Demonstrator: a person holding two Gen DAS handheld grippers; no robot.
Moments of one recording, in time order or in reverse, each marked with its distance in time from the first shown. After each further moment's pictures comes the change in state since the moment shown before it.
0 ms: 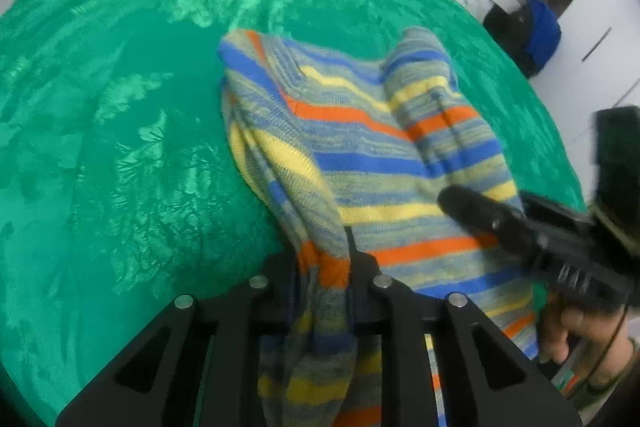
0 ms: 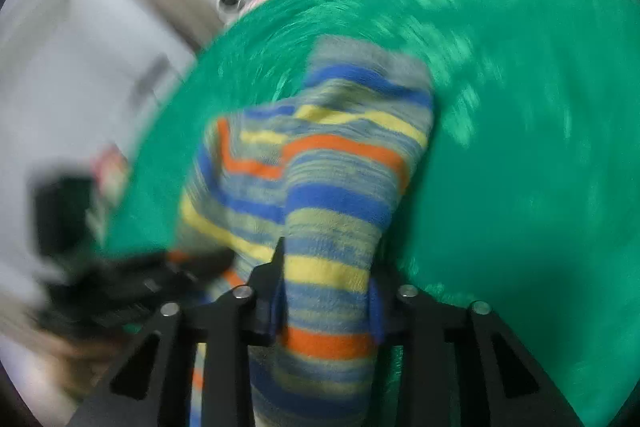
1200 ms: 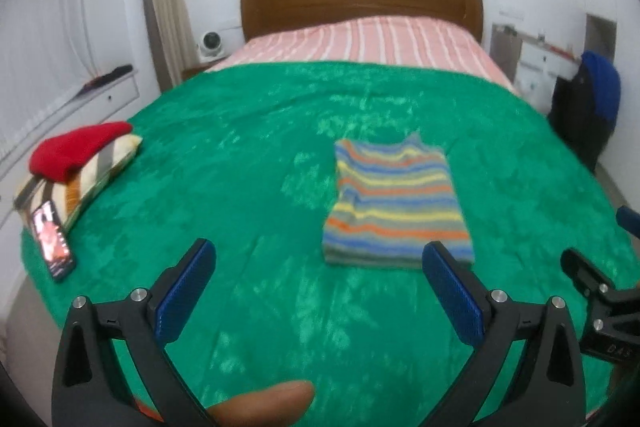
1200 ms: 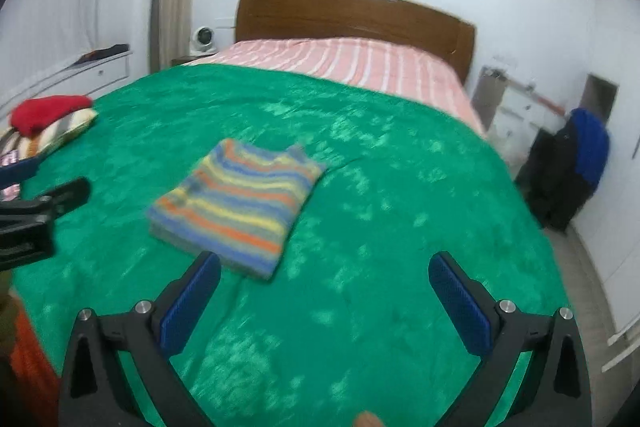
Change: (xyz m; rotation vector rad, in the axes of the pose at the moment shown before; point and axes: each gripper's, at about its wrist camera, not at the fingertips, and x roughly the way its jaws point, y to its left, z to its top) left arm -0.227 -0.108 -0.158 -0.036 -0.431 0.484; right arm -0.225 0.099 -0.129 -0.240 -0.299 -0.461
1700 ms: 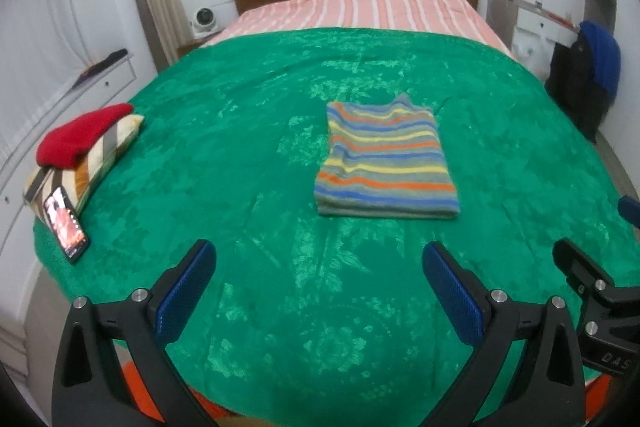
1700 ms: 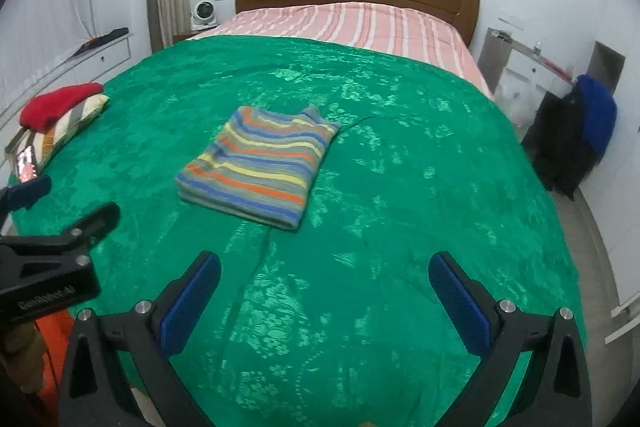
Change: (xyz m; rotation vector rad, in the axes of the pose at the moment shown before) left arm -0.021 -0.021 -0.014 0.041 0.117 0.006; right arm -0.030 0.007 -0.011 0.034 0.126 0.003
